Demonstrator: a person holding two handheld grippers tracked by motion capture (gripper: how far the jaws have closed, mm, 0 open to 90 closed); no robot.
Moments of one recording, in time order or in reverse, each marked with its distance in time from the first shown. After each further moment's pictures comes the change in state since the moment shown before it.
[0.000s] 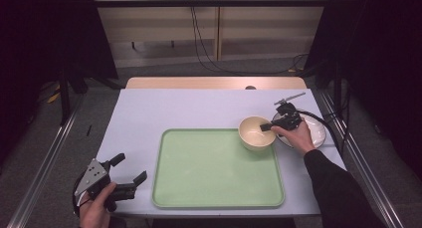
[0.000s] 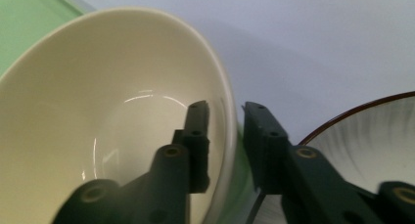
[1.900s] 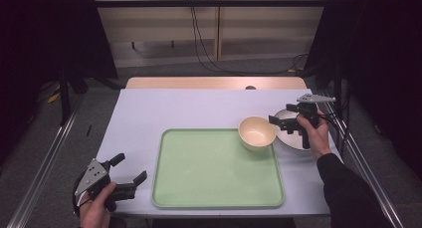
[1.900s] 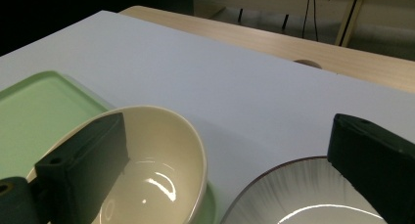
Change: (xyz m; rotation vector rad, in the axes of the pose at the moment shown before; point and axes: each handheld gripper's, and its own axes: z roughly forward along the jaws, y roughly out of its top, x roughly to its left) left arm 0.000 0.000 0.000 0.002 0.004 -0.004; right arm 0.008 -0.017 -0.052 -0.431 -0.109 -0.077
